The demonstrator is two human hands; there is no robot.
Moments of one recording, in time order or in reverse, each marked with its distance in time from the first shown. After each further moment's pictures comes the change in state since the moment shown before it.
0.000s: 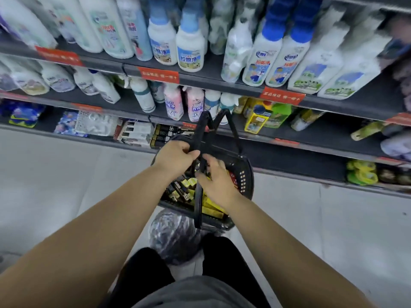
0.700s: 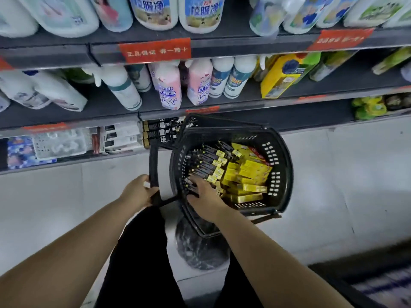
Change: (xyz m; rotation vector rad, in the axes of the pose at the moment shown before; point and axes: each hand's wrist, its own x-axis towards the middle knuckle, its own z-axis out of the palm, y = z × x) left_hand 0.175 -0.225 -0.062 0.042 -0.380 -0.305; right_hand 0.132 0.016 0.180 0.135 -0.082 0.412
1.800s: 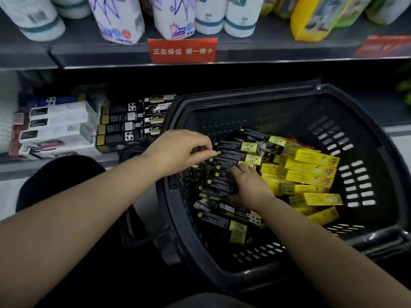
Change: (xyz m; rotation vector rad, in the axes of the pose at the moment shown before) left_hand 0.242 0.033 0.177 0.769 0.254 1.395; right_hand 0.272 0.280 -0.060 -0.834 0.379 -0.225
